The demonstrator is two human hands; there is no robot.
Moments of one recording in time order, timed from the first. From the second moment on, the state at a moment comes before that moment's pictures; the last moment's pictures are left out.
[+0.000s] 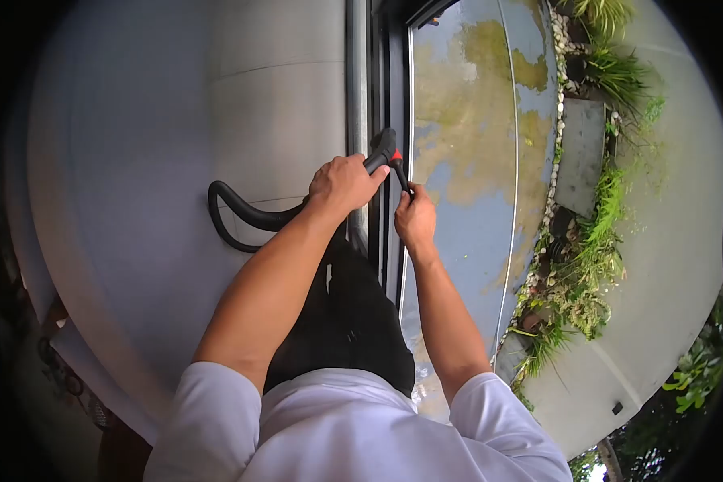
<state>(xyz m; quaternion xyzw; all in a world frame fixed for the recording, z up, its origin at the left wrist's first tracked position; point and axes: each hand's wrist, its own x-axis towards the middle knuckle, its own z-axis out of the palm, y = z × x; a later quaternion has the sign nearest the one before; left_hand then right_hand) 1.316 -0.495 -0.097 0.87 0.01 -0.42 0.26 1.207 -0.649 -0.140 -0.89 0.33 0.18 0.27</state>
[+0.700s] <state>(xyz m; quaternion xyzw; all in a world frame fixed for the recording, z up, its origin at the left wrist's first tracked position) 1.489 -0.474 -0.097 0.86 0.11 -0.38 0.32 1.482 -0.664 -0.153 -0.94 0.23 0.16 0.21</state>
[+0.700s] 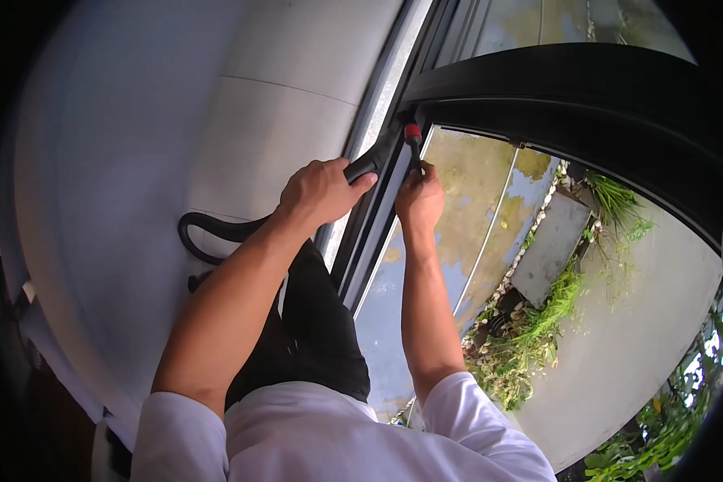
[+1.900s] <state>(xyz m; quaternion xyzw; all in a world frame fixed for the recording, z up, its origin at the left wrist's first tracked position) 1.404 -0.405 0.010 0.91 -0.08 -0.34 0.23 1.313 -0.616 -0.134 -0.81 0.33 0.24 0.41</state>
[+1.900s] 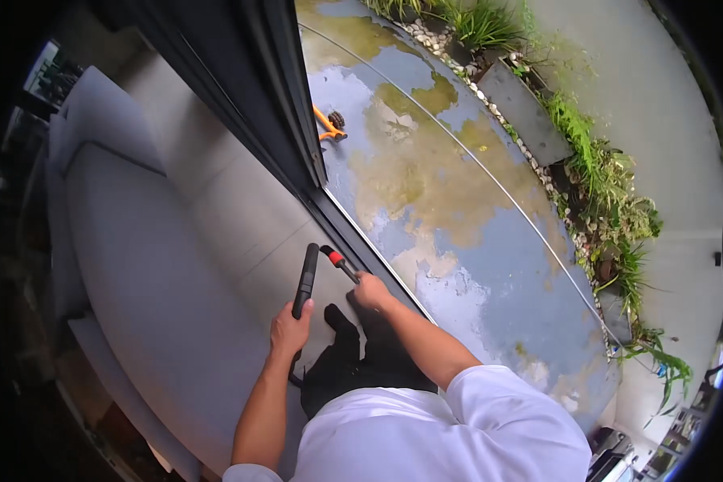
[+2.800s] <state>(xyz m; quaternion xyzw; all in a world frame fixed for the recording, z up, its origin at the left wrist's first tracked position) 1.409 -0.493 0.212 0.88 -0.10 -0.11 0.44 1.414 -0.674 0.022 -0.81 0.28 -0.17 0.47</state>
